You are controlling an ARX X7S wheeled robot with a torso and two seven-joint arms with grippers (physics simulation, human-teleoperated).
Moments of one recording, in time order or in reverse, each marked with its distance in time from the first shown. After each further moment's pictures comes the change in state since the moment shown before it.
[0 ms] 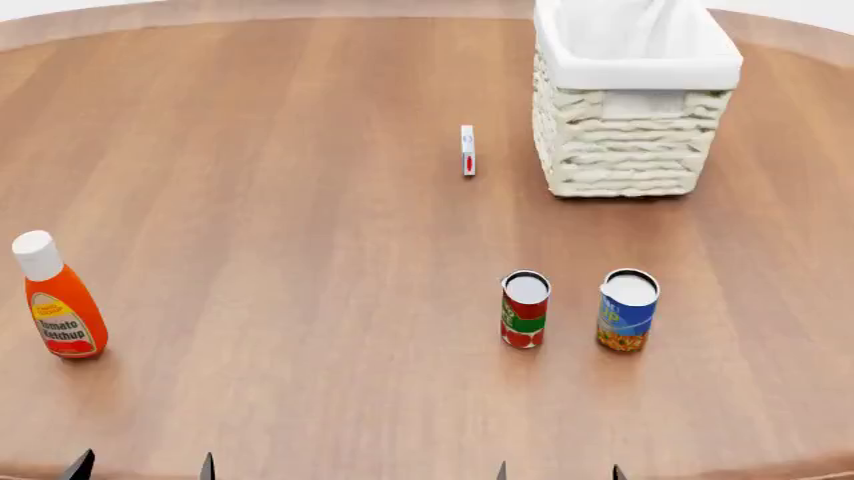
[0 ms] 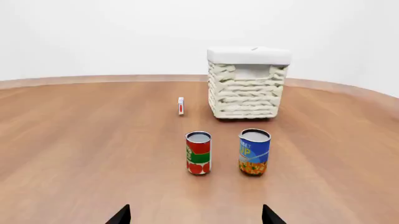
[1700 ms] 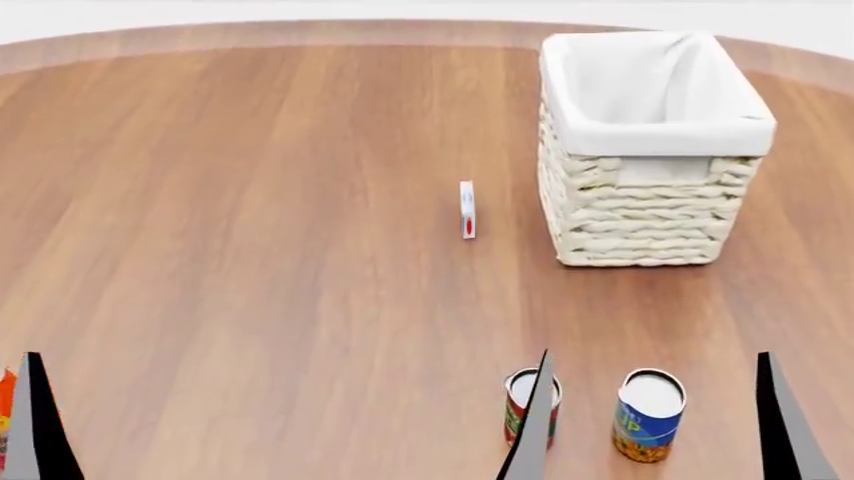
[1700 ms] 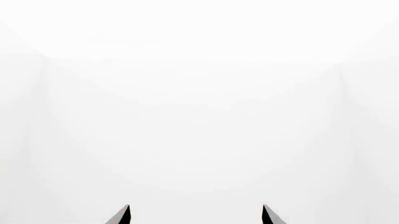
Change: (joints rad) left arm 0.180 -0.181 0.091 0.745 0.030 0.102 -0.156; right arm -0.178 0.172 -0.088 -0.880 0.029 0.043 0.181
